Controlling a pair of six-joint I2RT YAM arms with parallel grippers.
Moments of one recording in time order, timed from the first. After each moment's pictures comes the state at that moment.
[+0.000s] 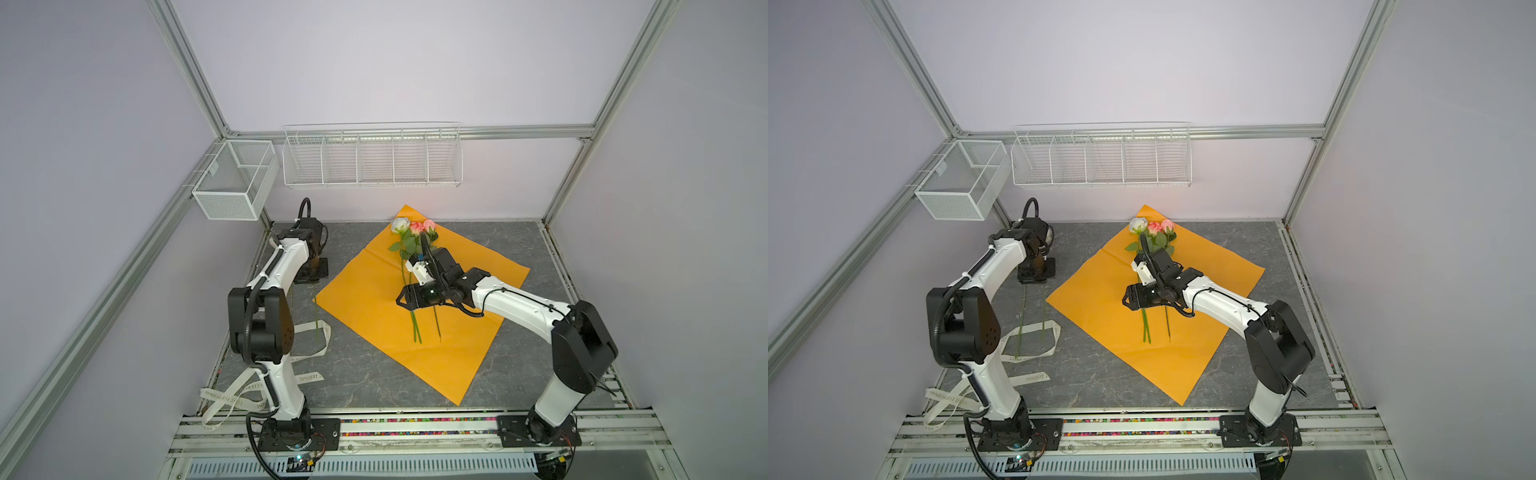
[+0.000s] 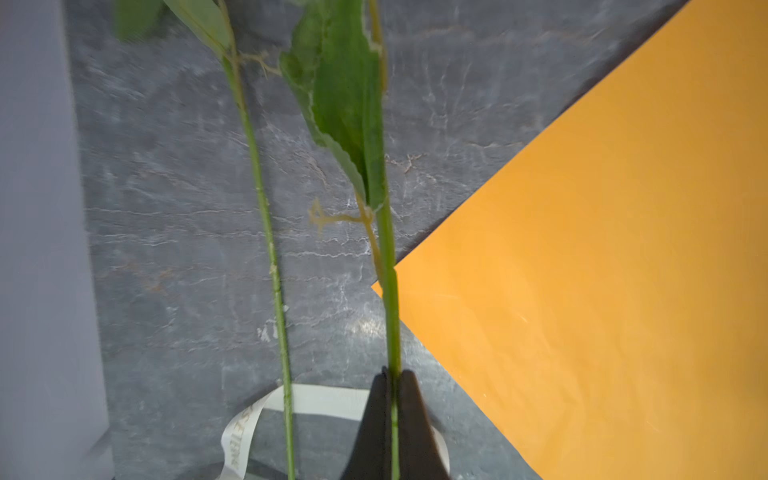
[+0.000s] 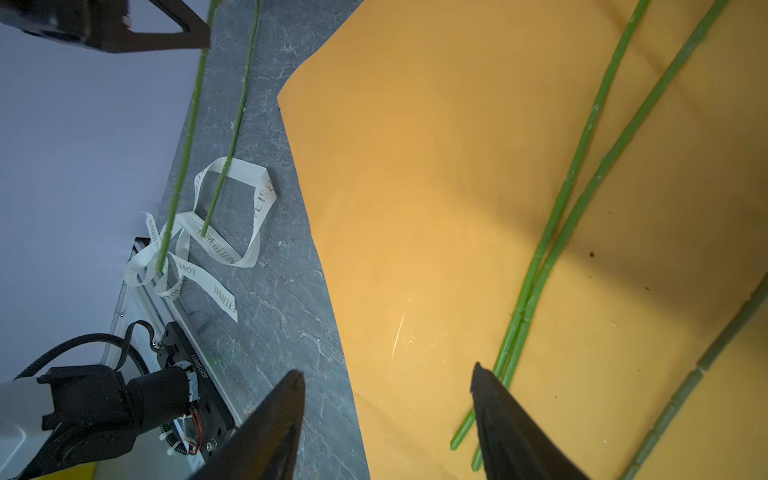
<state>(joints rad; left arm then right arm) -0.14 1.83 1.60 -1.08 -0.18 -0.21 0.71 1.70 1.26 -0.45 -0.34 0.43</state>
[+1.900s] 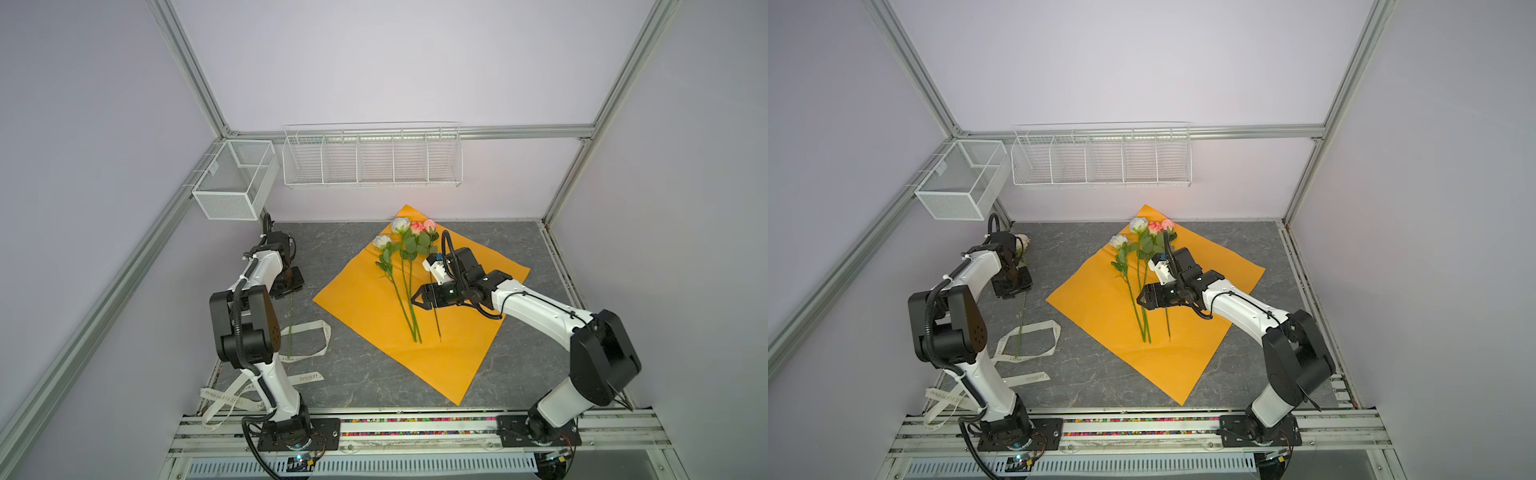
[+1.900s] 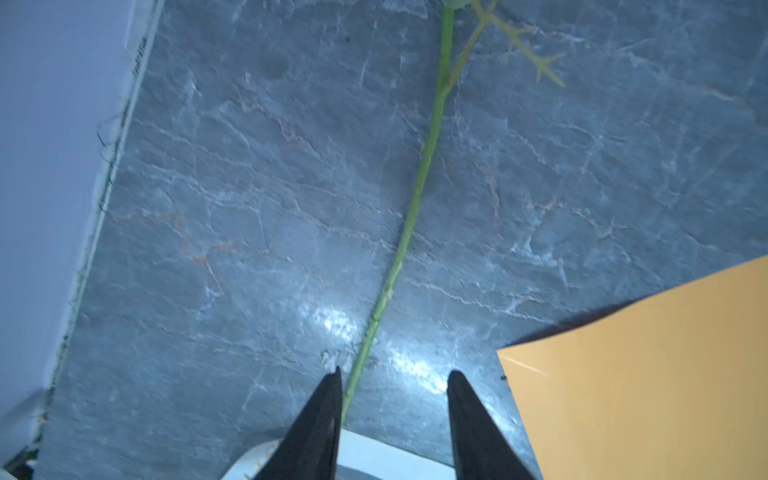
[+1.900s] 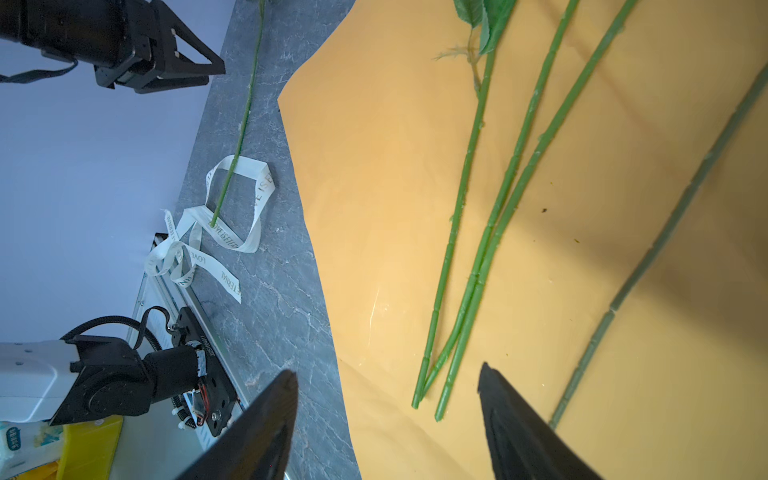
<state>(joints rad) 0.11 1.91 1.47 -0.92 -0.13 -0.29 0.61 1.64 1.17 -0.43 -0.46 0.37</state>
